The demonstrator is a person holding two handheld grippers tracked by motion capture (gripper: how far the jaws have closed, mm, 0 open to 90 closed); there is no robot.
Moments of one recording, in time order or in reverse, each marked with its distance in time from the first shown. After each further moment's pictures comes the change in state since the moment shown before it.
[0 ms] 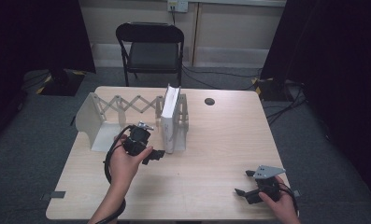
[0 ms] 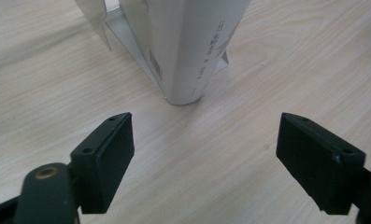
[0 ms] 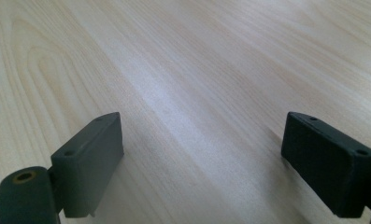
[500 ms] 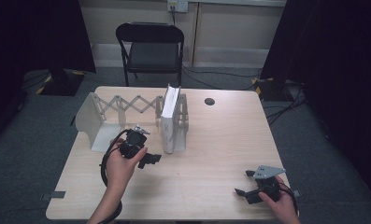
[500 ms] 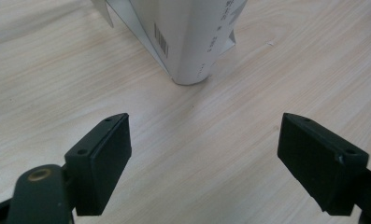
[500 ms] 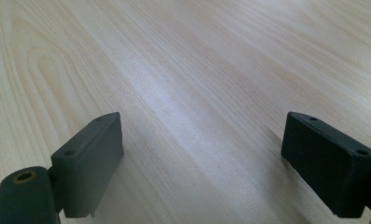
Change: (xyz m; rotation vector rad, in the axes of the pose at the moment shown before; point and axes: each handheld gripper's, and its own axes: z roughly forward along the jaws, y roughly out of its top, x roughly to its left) left arm 0.010 -0.015 0.004 0.018 -0.011 0.000; right arm 0.000 0.000 0.000 0.000 0.000 0.000
